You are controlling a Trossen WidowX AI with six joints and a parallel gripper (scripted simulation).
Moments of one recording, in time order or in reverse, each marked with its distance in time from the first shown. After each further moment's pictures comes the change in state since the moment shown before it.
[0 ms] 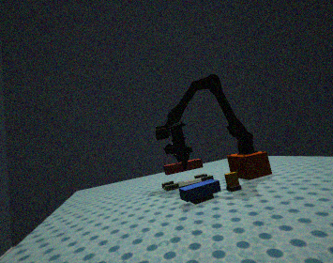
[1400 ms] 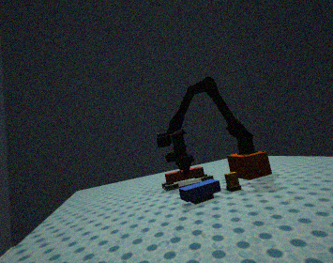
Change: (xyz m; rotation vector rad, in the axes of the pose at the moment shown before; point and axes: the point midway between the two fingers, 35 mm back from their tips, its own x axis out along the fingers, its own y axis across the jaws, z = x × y) arm 0.039 0.000 0.000 -0.003 -0.002 -0.001
